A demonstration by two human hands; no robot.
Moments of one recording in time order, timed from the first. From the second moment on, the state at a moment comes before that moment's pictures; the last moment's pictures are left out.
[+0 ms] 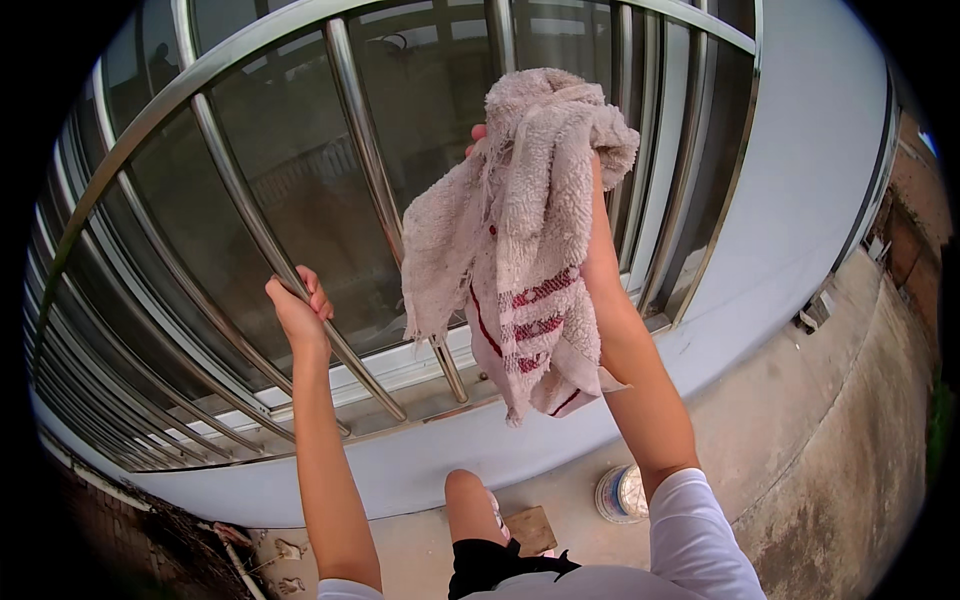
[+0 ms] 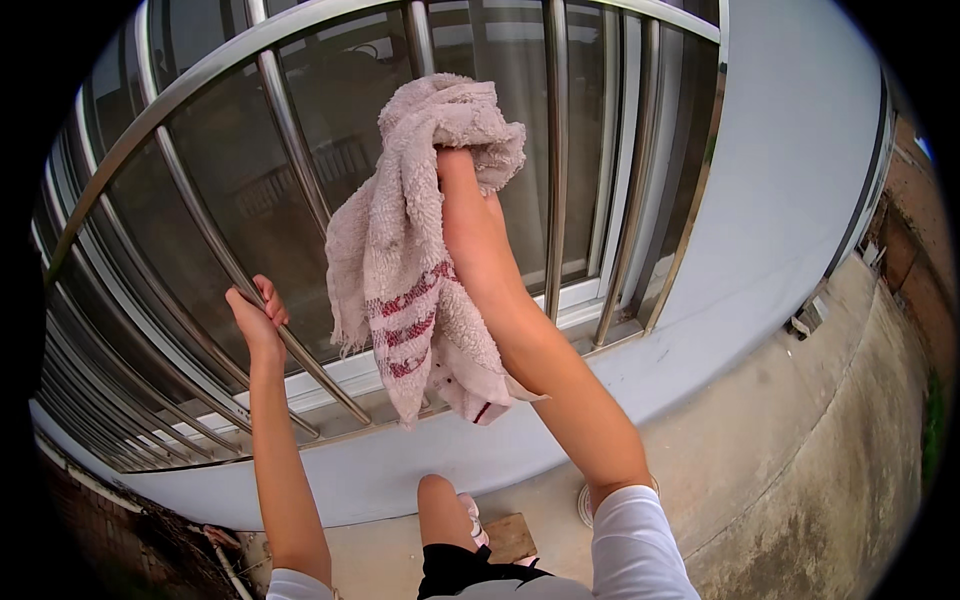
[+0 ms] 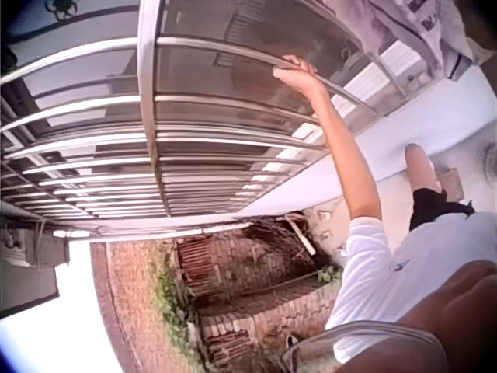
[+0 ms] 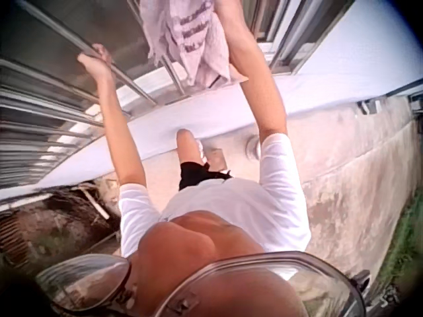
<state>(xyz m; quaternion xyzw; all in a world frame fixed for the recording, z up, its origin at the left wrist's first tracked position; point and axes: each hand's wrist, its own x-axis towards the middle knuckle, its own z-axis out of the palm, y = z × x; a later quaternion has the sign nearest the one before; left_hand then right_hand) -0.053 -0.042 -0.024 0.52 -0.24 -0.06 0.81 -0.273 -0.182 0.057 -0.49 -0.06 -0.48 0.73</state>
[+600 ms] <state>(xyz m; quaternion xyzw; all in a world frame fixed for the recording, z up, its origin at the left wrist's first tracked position) -0.048 -0.032 -0.031 0.52 -0.26 -0.04 0.81 -0.130 -0.169 0.111 -0.44 -0.03 -0.83 0.34</state>
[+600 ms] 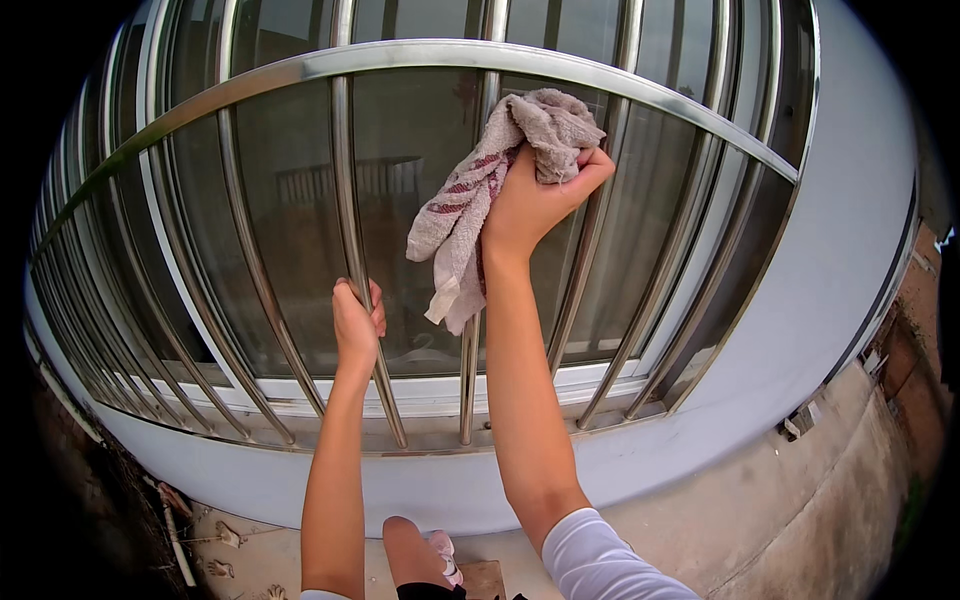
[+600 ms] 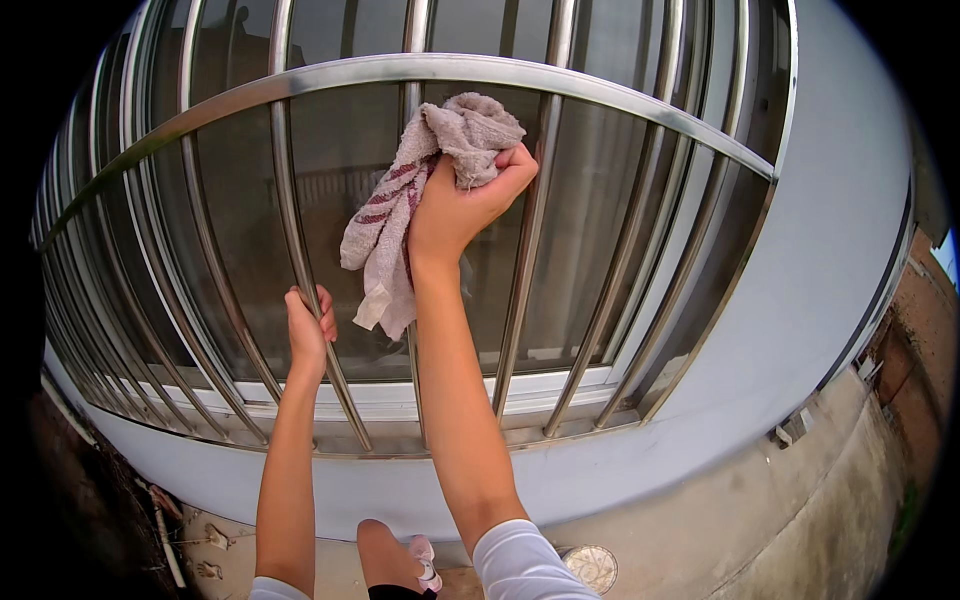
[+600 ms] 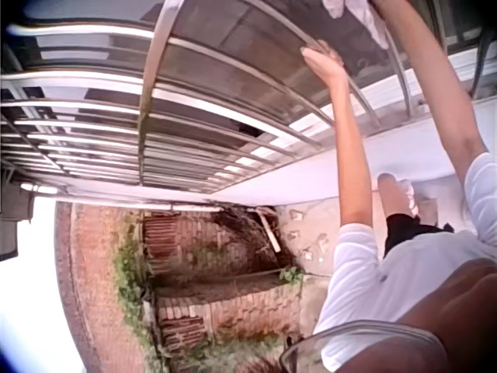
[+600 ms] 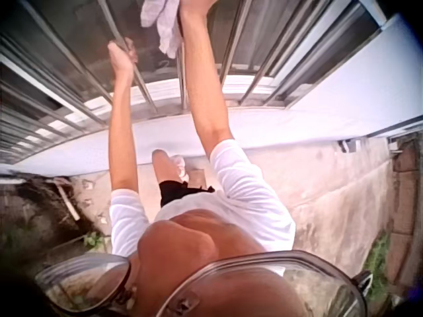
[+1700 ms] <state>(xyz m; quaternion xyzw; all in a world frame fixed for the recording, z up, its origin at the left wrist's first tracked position) -0.048 -0.030 -0.029 0.54 -0.26 -0.02 0.80 -0.131 -0.164 0.160 -0.60 -0.12 -0.44 0.65</state>
